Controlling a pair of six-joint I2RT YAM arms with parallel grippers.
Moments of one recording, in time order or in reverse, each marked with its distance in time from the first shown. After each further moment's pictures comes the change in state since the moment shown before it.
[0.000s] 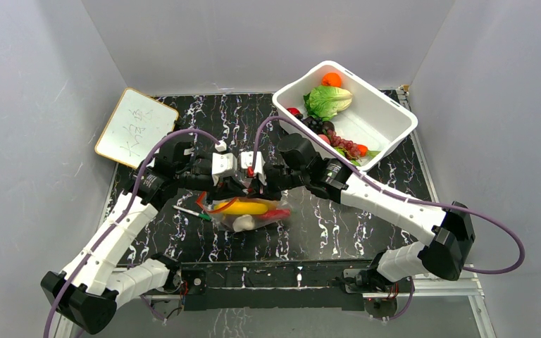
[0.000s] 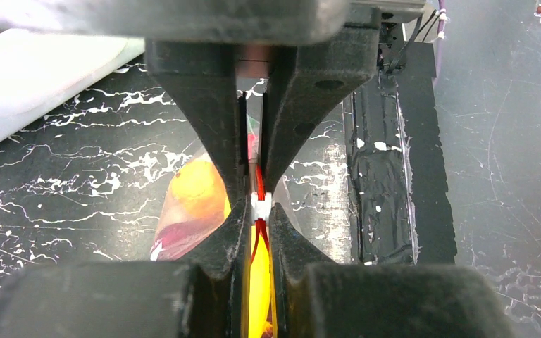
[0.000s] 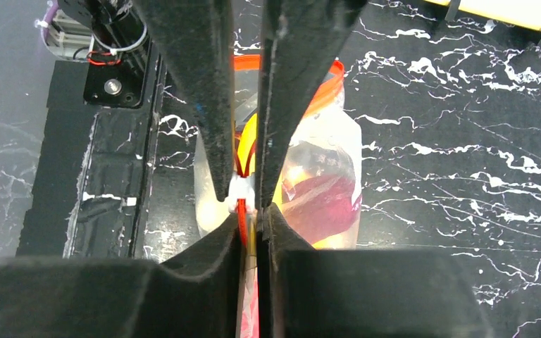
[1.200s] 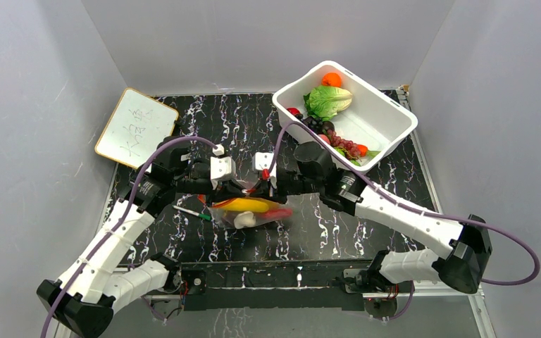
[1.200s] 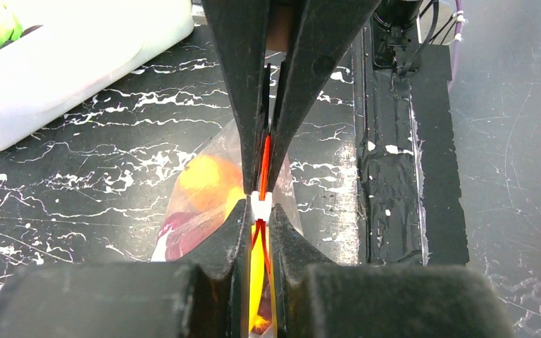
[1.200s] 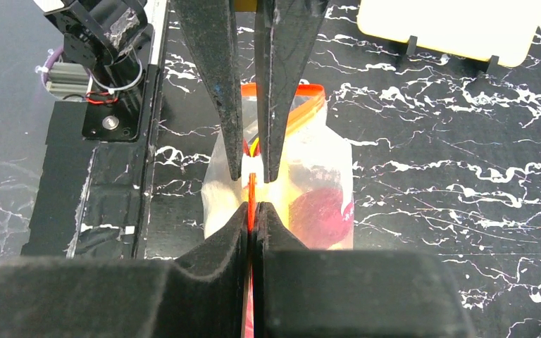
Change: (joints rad) left arm -0.008 -0.056 -0.033 0.030 -0.072 -0.021; right arm 0.004 -0.132 -0.149 0.187 0.014 0.087
